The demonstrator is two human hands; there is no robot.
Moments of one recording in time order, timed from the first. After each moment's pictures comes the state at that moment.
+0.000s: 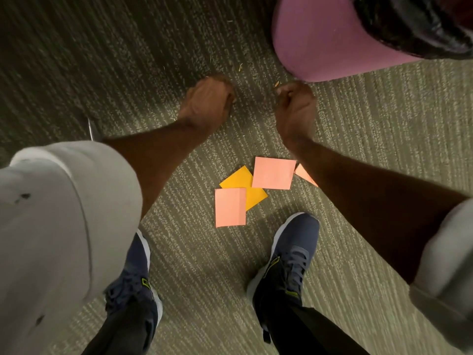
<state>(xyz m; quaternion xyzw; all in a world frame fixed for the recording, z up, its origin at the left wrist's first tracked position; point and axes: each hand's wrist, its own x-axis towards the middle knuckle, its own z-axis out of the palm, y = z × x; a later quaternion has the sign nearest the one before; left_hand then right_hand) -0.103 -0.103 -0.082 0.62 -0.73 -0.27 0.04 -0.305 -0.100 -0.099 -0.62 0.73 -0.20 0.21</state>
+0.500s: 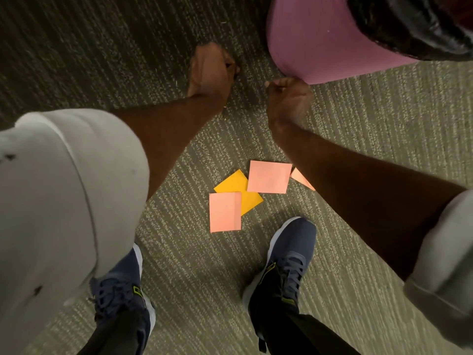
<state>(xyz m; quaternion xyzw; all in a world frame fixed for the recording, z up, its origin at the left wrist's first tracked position) -0.128 -0.151 -0.083 0.74 -0.57 -0.32 0.17 -0.283 -0.127 -0.110 -0.41 0.83 -0.25 0.28</state>
